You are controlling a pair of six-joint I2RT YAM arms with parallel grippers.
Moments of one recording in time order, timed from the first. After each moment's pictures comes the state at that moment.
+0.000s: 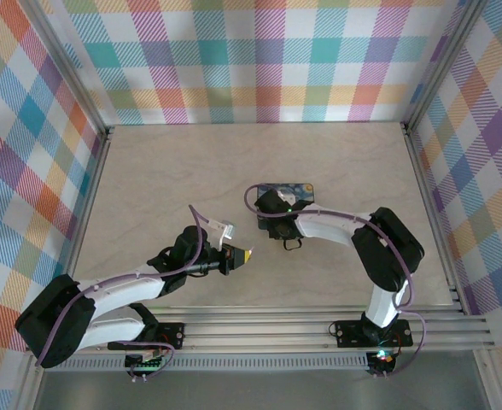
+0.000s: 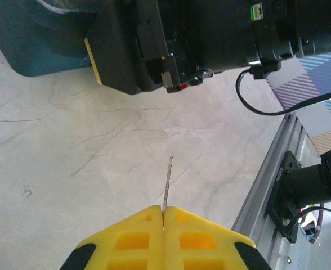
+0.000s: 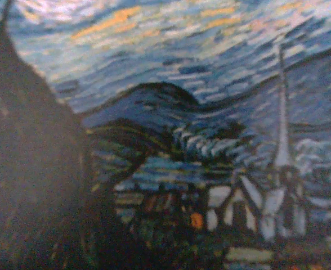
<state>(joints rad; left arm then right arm) -0.74 1.16 0.35 0.33 0.40 -0.56 0.79 1.78 1.11 -0.55 0.32 0.72</state>
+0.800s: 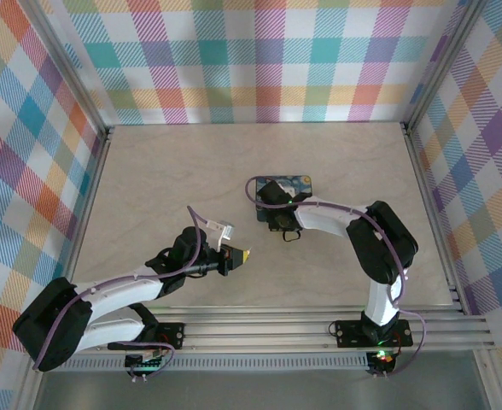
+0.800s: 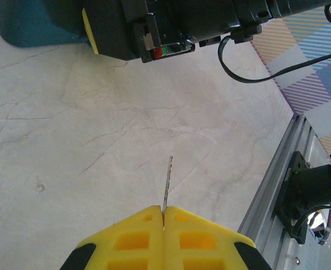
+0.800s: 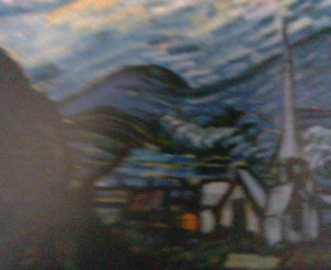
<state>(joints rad) -0.74 1.13 0.34 0.30 0.37 -0.55 0.73 1.84 1.16 -0.51 0.26 0.66</state>
